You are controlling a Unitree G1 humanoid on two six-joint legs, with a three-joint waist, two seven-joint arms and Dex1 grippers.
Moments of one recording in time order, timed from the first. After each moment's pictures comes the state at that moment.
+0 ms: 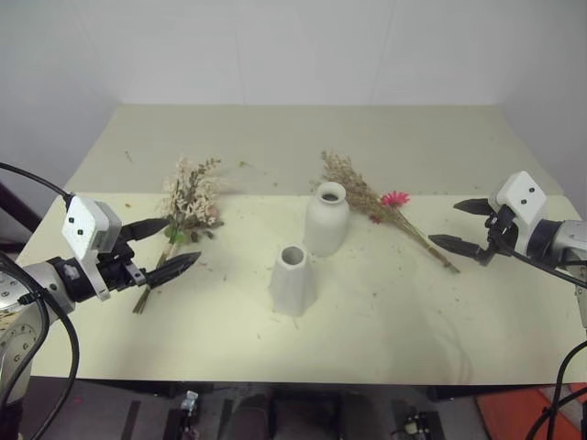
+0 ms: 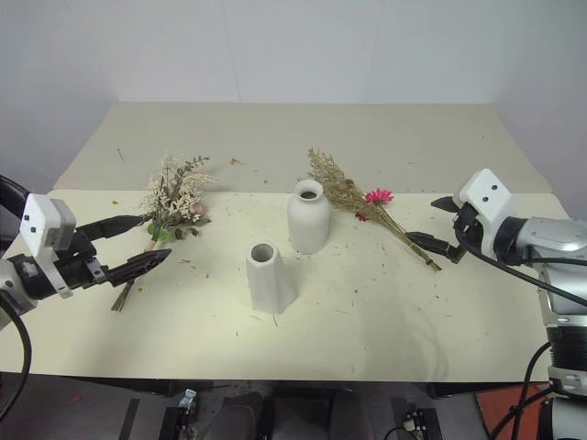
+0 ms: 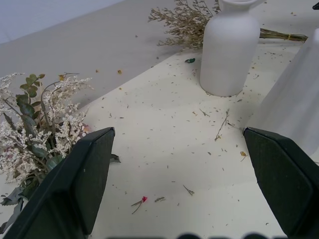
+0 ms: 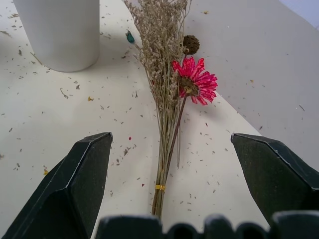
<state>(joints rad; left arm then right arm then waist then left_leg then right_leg) -0.03 0.90 0.46 -0.42 -0.69 0.61 -0.85 -0.42 -0.93 -0.17 0.07 0.25 0.36 1.02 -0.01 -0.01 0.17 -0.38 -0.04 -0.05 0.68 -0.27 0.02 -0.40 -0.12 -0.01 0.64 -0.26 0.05</state>
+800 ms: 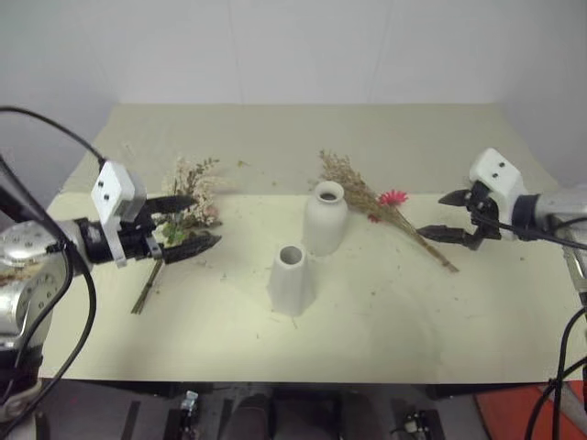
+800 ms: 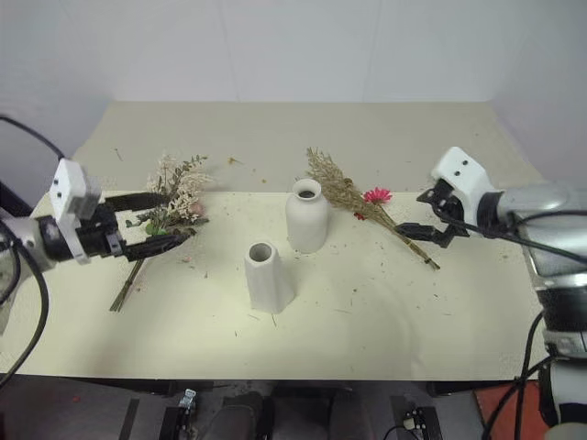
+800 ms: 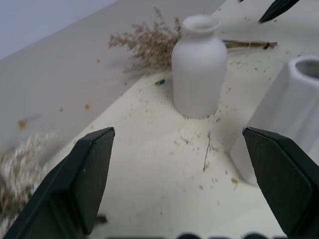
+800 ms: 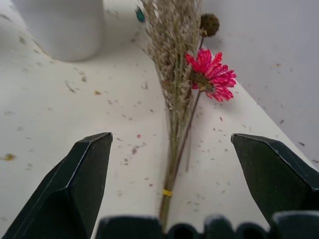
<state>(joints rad) -0.45 0.94 0.21 -0.20 -0.63 0.63 -1.03 -0.79 -0.95 0.18 0.19 0.11 0.64 1.08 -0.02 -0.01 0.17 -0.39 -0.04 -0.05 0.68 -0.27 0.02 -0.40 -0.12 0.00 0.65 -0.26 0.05</state>
